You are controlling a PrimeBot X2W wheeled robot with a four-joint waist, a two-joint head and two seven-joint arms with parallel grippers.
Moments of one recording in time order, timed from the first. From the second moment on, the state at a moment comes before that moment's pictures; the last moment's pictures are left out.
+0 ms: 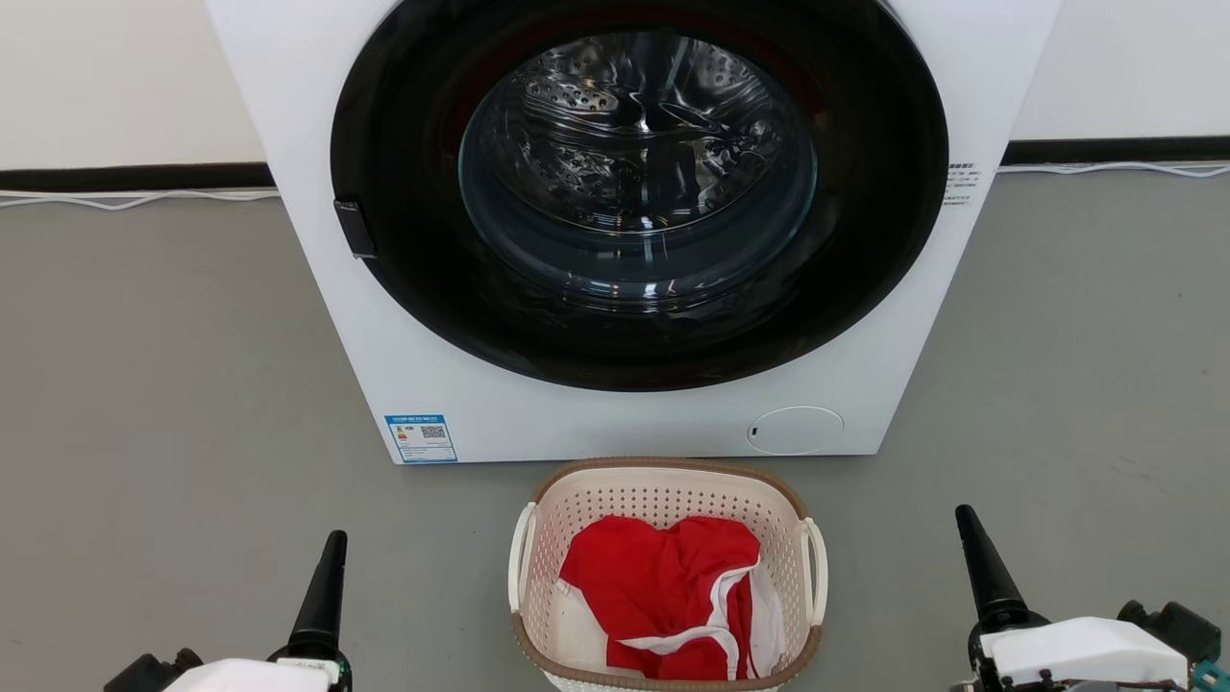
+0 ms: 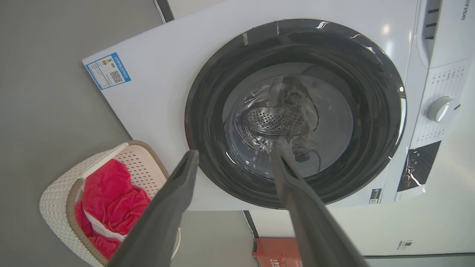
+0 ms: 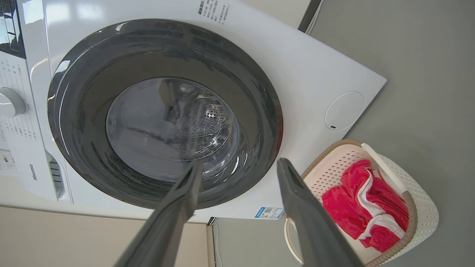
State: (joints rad) left arm 0.01 0.03 0.06 0.30 -1.34 -0.12 0.00; right arm -0.01 -0.03 -0.06 0.30 1.18 0.12 0.01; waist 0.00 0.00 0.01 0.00
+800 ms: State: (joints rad) left arm 0.03 0.03 0.08 0.29 -0.99 -0.12 -0.06; right arm -0.02 -0.03 -0.05 0.30 0.80 0.12 -0.06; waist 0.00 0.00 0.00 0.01
